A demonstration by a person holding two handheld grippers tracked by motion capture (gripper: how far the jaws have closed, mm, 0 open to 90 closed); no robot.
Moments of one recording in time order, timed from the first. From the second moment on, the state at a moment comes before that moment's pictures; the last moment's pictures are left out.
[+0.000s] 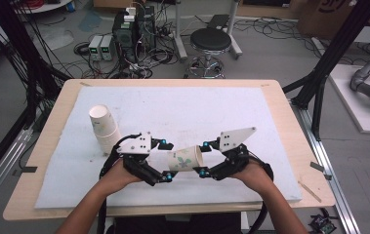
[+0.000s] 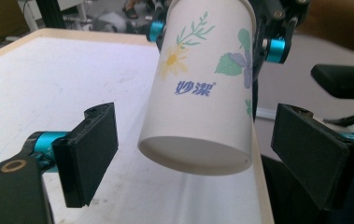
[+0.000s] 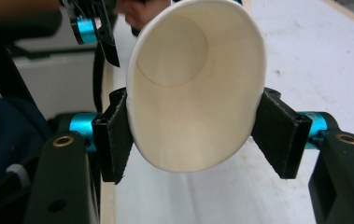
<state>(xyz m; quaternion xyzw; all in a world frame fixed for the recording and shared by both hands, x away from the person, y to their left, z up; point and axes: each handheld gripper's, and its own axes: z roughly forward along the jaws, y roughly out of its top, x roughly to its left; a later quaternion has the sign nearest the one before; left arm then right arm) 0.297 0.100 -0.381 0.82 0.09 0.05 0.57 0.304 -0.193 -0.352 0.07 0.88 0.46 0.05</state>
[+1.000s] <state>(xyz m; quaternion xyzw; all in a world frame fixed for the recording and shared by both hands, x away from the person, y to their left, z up) 0.304 0.093 -0.380 0.87 0.07 0.06 0.48 0.312 -0.124 -0.312 0.01 0.97 0.24 0.08</state>
